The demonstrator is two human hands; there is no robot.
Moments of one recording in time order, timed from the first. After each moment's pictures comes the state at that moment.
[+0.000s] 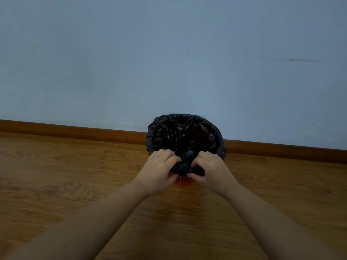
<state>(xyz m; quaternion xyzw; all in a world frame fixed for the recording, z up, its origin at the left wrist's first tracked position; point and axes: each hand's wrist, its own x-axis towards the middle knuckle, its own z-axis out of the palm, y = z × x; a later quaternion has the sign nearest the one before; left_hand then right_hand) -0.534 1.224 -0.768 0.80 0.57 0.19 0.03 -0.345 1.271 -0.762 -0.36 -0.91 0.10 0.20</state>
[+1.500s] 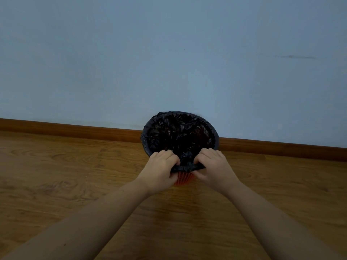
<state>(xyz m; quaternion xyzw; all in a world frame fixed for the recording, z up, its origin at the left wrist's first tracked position) -0.523 1.231 -0.772 0.78 0.59 0.17 0.09 -0.336 1.274 -0.766 -0.38 -0.90 0.06 0.20</state>
